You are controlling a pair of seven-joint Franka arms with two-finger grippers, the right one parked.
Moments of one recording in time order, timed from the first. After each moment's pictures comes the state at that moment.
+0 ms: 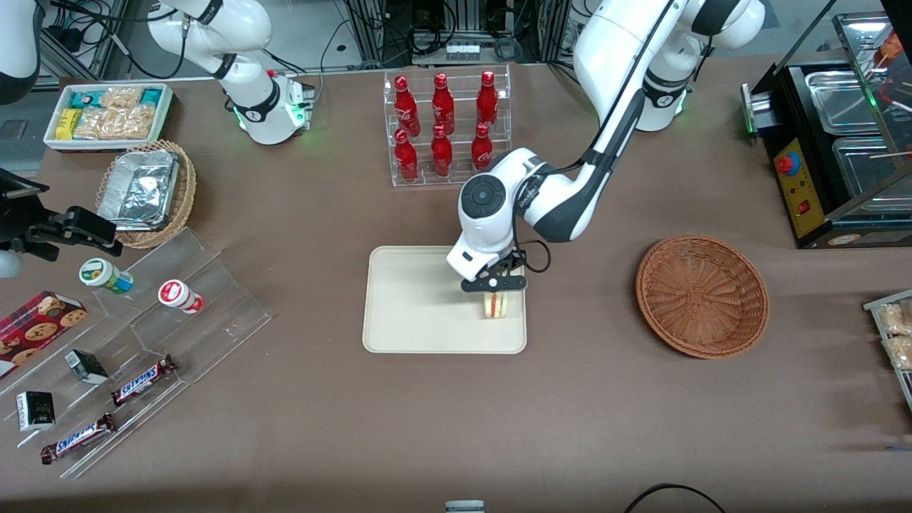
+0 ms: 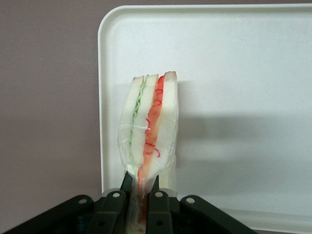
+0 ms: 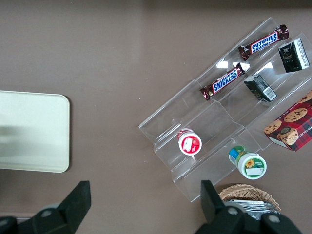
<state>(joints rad) -0.70 0.61 -0.05 -1.61 0.10 2.14 -0.81</state>
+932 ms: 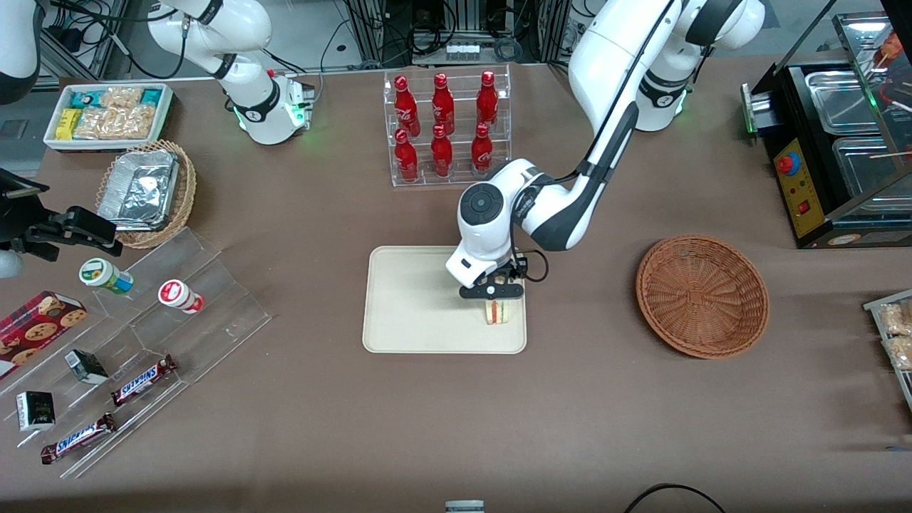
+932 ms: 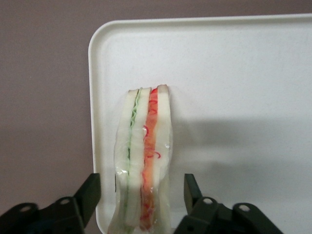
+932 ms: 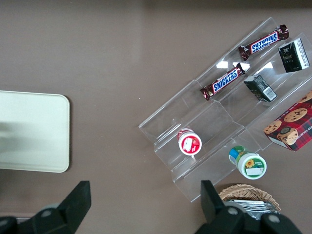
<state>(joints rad) -0.70 0.65 -0.05 -1.59 0.14 2.19 -0.81</state>
